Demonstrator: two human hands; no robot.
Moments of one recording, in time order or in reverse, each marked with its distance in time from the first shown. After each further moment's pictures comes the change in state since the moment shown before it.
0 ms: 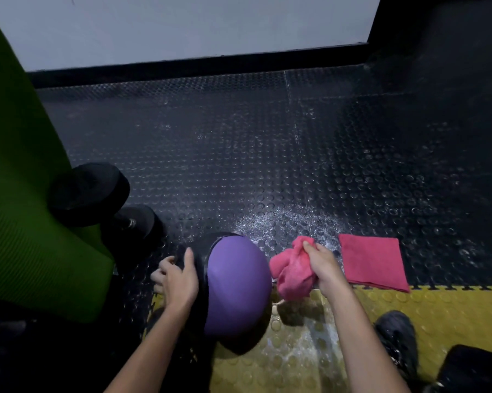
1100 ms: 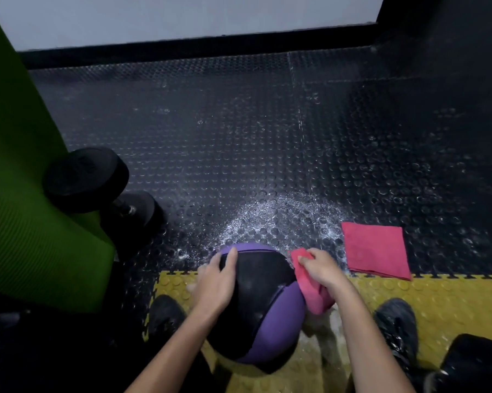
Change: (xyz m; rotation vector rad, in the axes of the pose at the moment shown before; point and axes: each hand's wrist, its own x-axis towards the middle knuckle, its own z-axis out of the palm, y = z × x) left_hand -0.035 -0.007 0.024 0.319 -0.277 0.181; right_hand -0.015 0.014 -0.008 -0.548 -0.088 -0.144
